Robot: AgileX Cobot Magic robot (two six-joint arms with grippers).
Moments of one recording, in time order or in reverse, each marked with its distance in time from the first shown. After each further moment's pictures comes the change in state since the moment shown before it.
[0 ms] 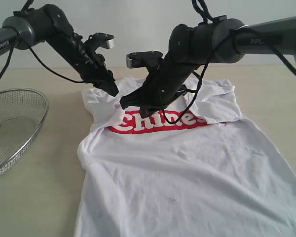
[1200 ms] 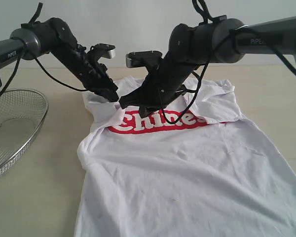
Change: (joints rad) left arm 0.000 0.054 0.000 -0.018 -0.035 -0.025; right arm 0.000 0.000 0.000 0.015 -0.002 -0.015
